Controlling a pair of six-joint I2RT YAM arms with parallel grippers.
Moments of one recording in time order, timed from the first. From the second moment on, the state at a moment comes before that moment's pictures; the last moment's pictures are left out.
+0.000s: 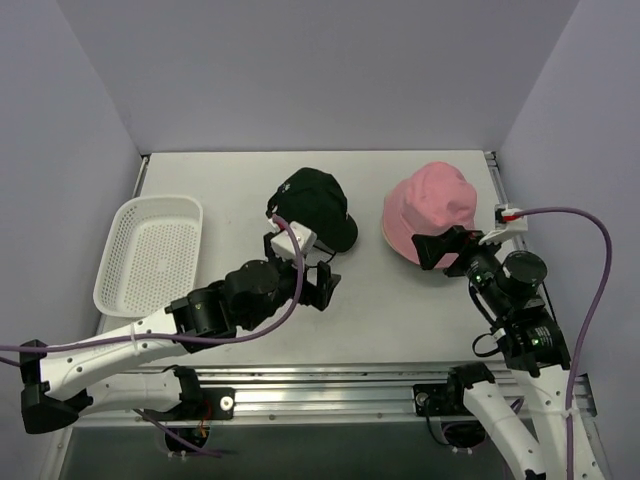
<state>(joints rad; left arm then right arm) -1.20 1.07 1.09 -0.25 -0.48 -0.32 0.19 0.57 0.87 -0.39 -0.16 0.44</state>
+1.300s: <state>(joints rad) -1.21 0.59 0.78 -0.20 -0.58 -0.23 0.22 0.43 0.74 -0.41 -0.27 0.42</state>
